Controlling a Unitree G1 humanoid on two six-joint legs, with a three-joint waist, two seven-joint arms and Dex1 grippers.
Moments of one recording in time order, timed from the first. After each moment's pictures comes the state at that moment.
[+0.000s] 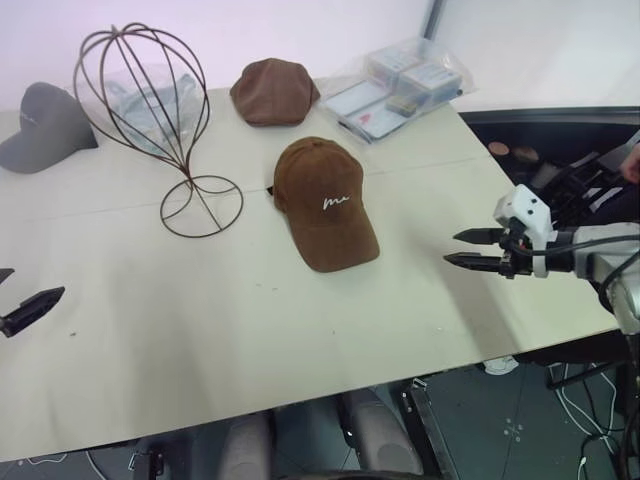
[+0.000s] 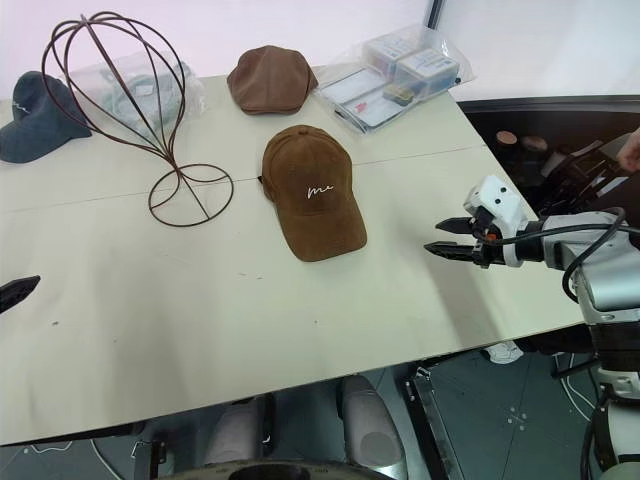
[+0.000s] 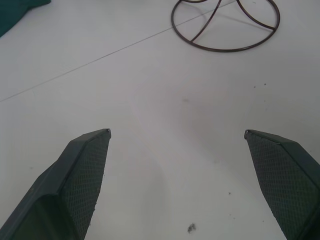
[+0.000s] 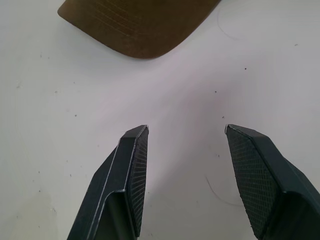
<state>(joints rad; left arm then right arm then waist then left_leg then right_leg) 0.31 0.94 0.89 -0.06 -0.51 0.54 -0.96 -0.42 -0.98 -0.04 0.02 0.36 0.56 1.13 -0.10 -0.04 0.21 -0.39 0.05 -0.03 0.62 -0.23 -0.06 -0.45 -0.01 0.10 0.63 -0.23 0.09</state>
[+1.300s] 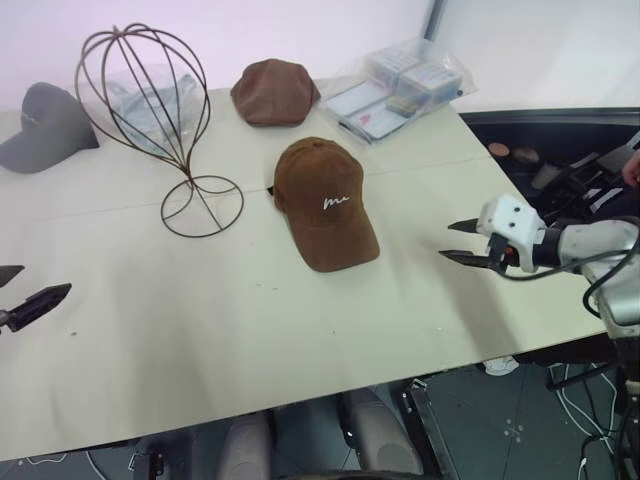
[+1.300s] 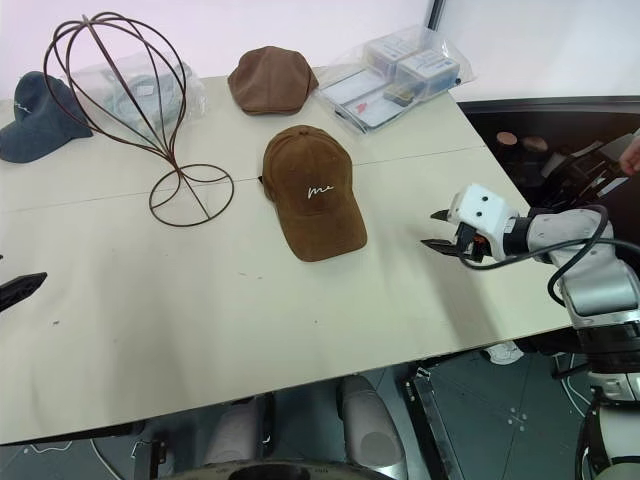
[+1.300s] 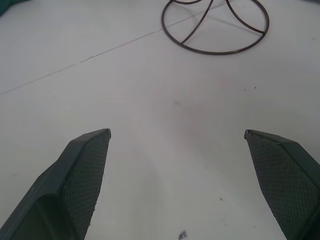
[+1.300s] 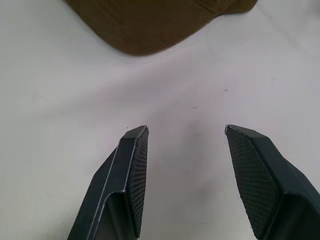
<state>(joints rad) 0.24 0.96 0.84 -0.01 -0.51 0.56 -1.00 -0.39 -0.95 0.04 0.12 0.07 -0.03 1.03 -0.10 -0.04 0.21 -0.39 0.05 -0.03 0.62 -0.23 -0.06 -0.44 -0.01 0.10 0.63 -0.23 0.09</state>
